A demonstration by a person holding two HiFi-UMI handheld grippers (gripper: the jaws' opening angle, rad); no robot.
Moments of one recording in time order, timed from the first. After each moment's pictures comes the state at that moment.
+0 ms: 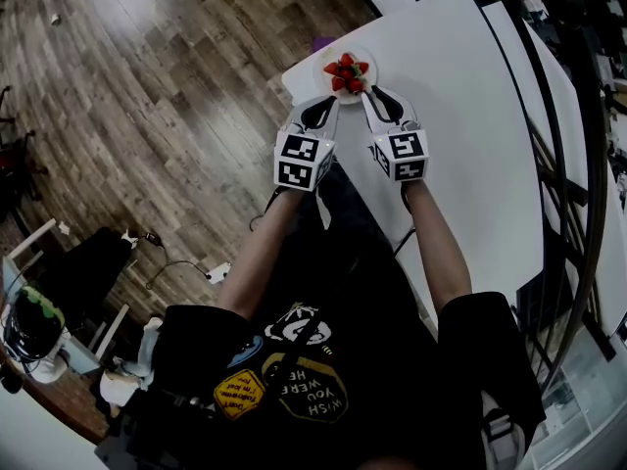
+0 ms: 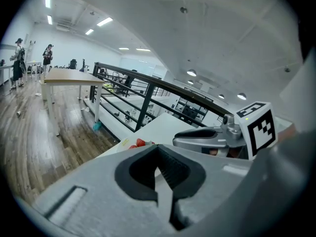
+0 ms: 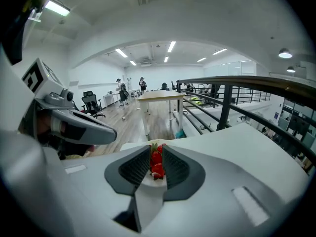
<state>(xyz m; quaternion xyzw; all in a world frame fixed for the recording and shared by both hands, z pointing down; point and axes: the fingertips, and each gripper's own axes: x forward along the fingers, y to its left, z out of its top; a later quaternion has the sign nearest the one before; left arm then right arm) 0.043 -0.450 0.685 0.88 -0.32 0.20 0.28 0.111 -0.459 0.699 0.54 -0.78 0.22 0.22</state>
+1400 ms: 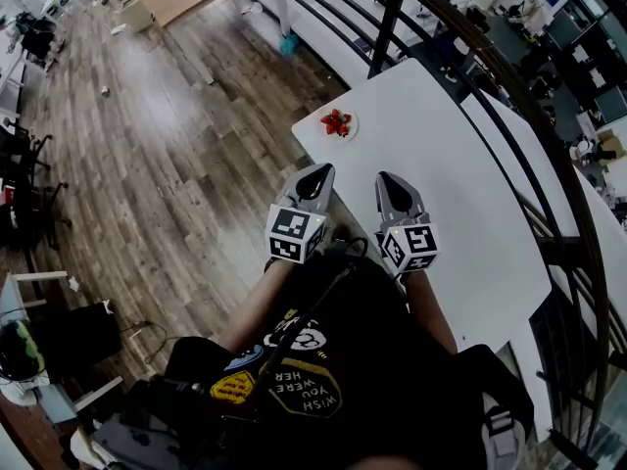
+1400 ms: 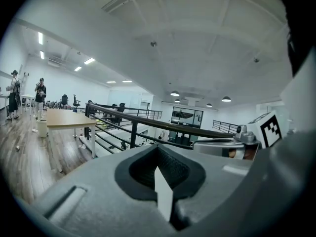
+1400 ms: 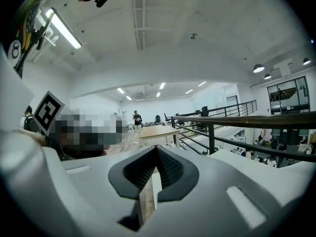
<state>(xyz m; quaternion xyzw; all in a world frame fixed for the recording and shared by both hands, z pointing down) -0.004 -0.288 0.469 0.93 -0.33 0.10 0.12 0.090 -0.254 0.474 0.61 -0.78 0.12 0.04</state>
